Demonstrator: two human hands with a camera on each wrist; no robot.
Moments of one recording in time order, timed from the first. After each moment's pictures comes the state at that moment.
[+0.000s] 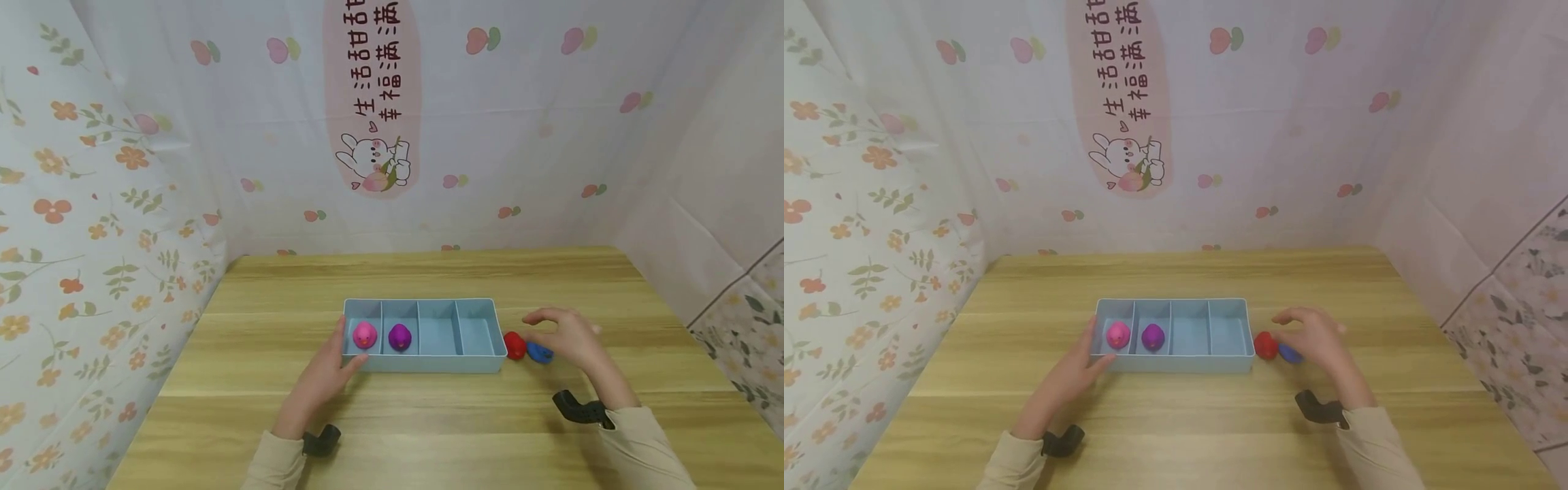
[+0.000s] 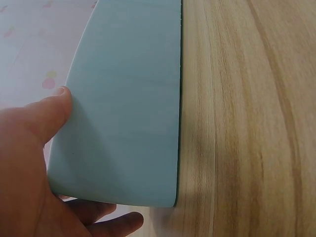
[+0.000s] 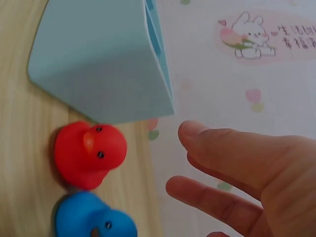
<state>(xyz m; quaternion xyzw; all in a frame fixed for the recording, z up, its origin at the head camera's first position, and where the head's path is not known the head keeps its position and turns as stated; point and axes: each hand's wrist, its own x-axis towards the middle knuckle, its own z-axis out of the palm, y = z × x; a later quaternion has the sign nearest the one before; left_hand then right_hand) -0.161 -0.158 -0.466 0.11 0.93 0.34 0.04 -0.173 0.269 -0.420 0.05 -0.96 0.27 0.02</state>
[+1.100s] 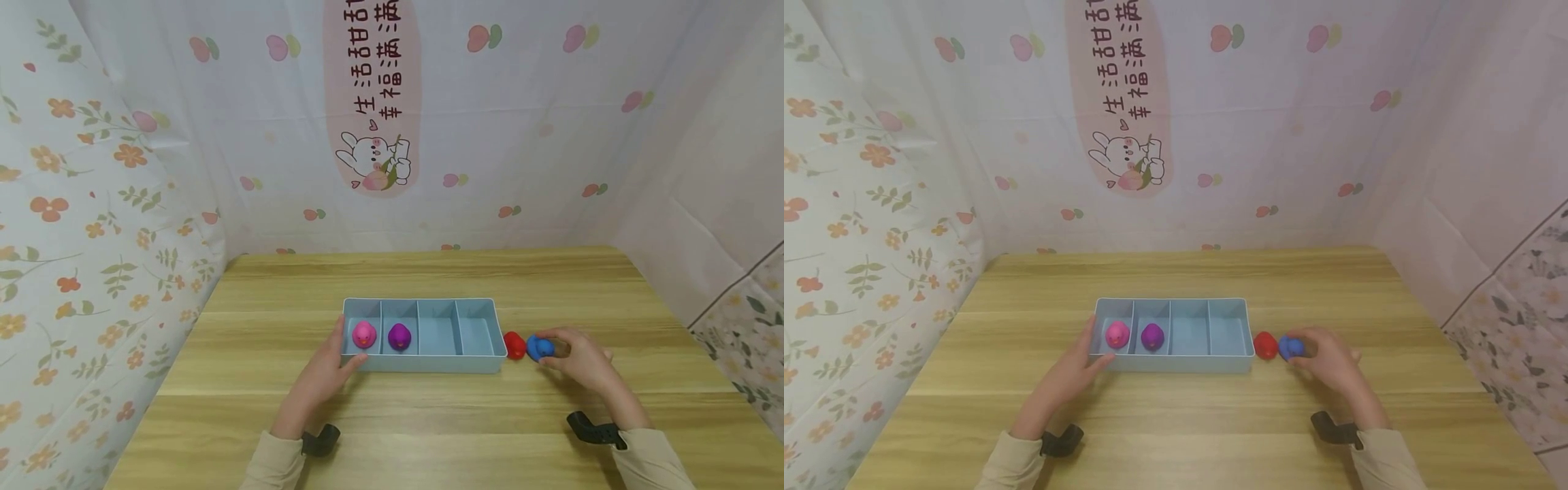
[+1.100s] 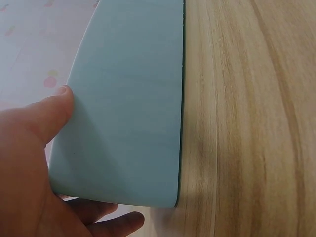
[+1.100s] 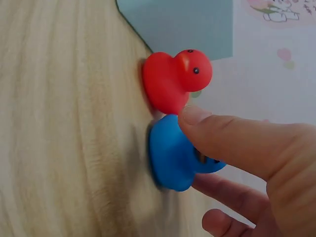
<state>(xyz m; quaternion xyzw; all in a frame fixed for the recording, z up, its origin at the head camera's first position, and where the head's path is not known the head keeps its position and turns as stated) -0.162 -0.159 -0.468 0.14 0.93 0.35 0.02 -0.156 0.301 -0.468 0.06 -0.96 0.28 0.02</state>
